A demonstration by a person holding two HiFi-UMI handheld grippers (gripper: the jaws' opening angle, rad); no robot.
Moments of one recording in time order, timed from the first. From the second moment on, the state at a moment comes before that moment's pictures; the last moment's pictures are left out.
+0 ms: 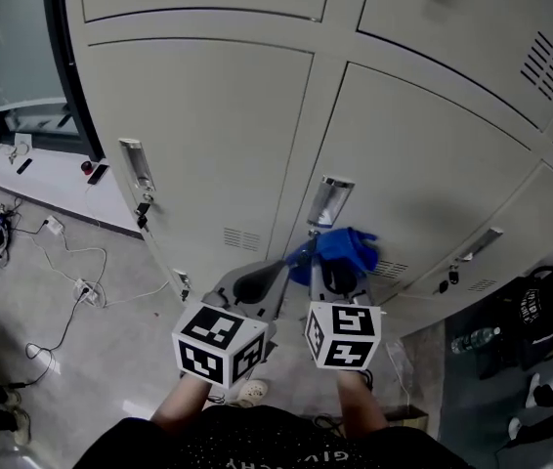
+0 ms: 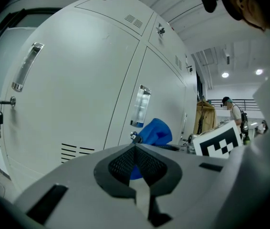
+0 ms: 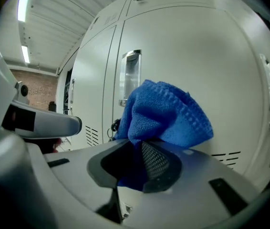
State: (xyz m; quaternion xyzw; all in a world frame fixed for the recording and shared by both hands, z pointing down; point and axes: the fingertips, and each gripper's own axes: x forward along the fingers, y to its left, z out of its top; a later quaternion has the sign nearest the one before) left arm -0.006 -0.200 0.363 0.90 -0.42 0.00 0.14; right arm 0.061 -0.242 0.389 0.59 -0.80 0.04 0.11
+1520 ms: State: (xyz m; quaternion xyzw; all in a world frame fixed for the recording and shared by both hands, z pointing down) left arm 0.130 -0.188 0.354 0.94 -0.31 0.01 0.14; right arm 0.263 -0.214 0.378 0.73 -0.67 0.04 0.12
